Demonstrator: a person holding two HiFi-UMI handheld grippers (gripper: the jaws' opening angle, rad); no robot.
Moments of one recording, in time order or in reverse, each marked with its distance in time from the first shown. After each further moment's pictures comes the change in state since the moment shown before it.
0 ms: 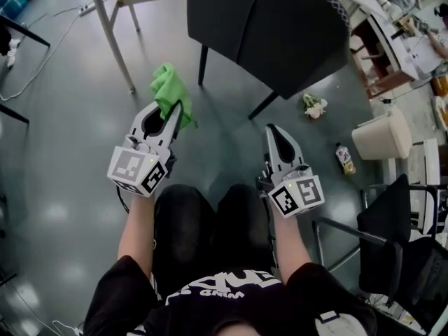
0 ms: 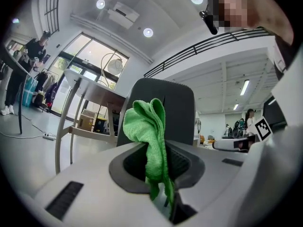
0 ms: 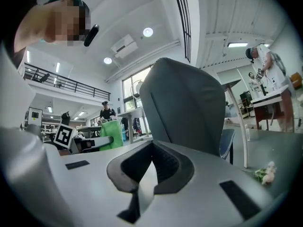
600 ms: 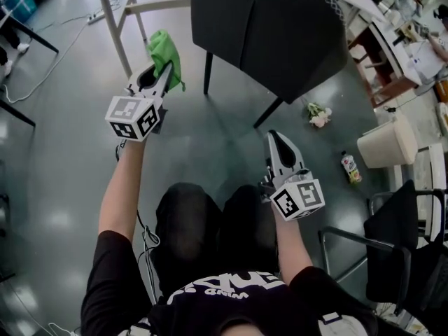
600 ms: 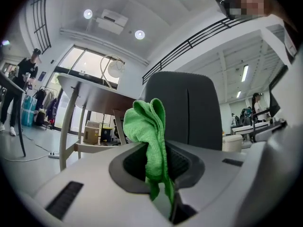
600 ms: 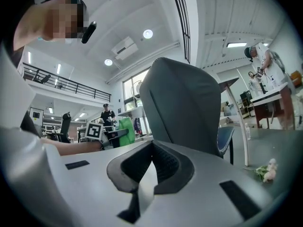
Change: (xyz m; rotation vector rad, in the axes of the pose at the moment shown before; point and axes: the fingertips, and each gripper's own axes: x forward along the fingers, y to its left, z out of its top) left arm 0.064 0.091 0.013 0.150 -0.020 0.058; right arm -0.008 -0.006 -0.021 0.002 -0.018 0.006
